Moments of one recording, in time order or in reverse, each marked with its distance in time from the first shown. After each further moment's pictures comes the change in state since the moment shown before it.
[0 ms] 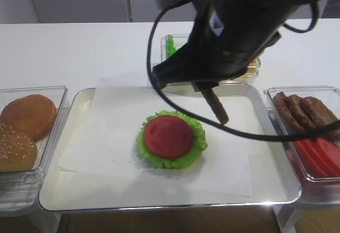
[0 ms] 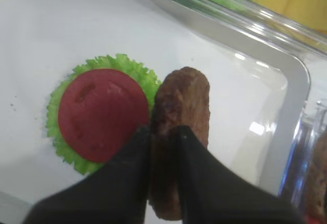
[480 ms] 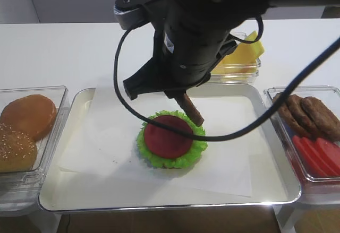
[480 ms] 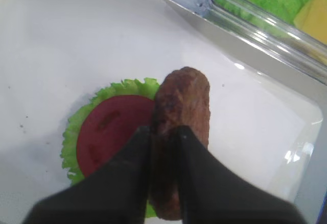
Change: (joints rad) left arm 0.000 0.000 0.000 0.000 0.000 0.000; right arm 0.017 0.133 -0.076 -0.013 -0.039 -0.016
